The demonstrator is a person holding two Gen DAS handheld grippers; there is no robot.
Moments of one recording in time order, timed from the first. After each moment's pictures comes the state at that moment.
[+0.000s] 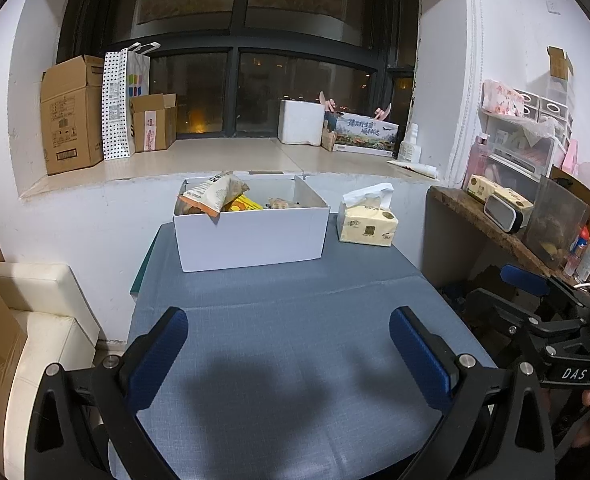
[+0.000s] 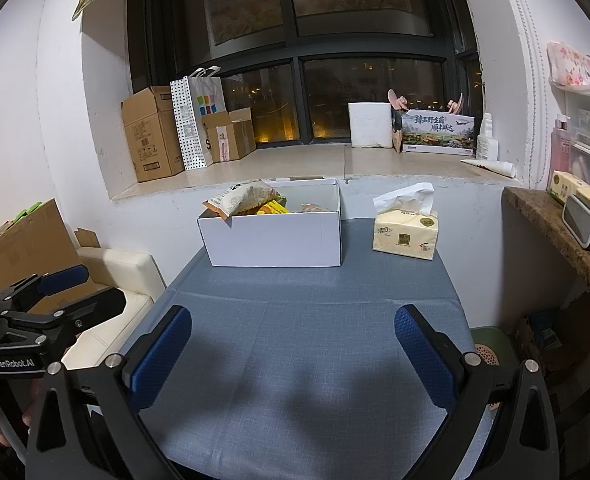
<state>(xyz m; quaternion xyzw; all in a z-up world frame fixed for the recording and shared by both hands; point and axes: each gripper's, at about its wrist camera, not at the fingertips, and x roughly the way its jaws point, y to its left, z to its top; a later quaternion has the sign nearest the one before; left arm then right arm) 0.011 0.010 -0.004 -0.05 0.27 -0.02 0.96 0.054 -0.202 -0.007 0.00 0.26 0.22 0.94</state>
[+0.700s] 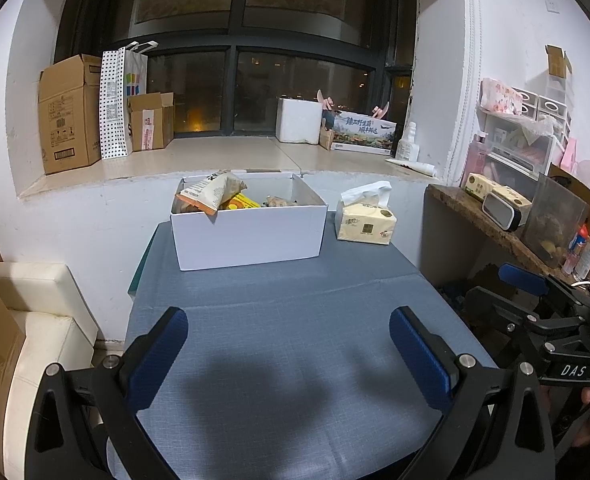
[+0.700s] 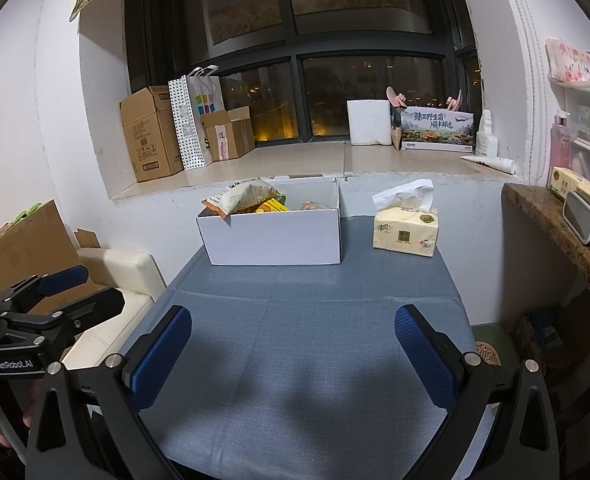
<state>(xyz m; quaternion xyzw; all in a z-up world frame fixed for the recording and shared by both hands) 0.013 0.010 -0.005 -0.05 0.28 -0.02 0.96 0.056 -0.203 -0.009 0.00 0.27 0.23 0.94</state>
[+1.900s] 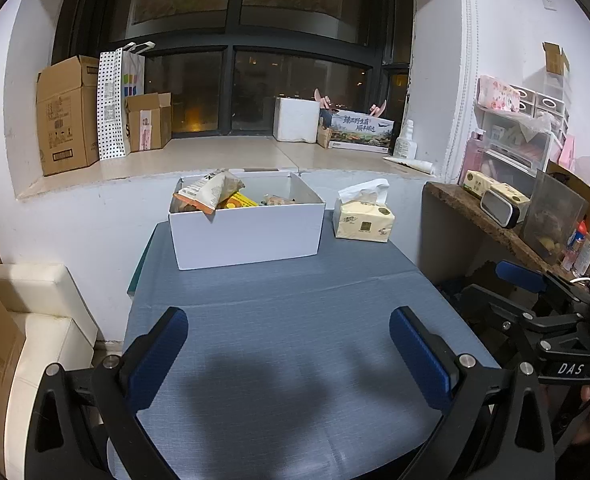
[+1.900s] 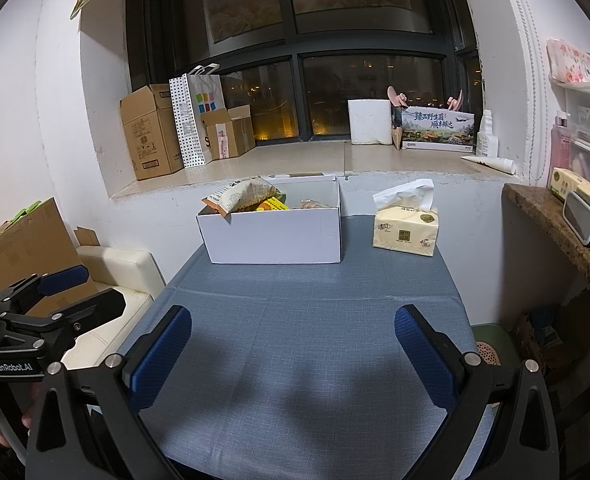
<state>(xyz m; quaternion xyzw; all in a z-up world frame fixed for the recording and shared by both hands) 0.011 0.008 -0.005 -0.05 0.28 -0.02 0.96 0.056 -0.202 -0.010 0.00 0.27 0.22 0.94</state>
